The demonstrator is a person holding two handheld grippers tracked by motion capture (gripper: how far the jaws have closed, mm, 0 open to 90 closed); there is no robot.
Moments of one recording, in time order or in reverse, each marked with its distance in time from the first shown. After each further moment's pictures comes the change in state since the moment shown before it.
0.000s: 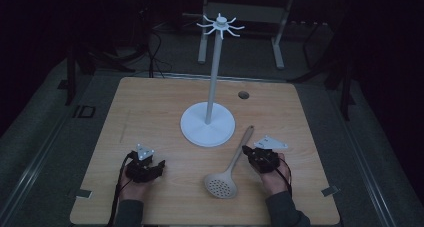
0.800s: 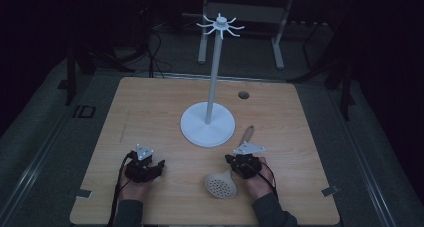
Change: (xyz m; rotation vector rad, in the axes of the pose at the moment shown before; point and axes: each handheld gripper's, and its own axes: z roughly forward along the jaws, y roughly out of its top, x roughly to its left) left arm 0.001 0.000 -0.001 -0.006 0.000 -0.004; right arm 0.039 -0.007 0.032 0.102 0.099 -0.047
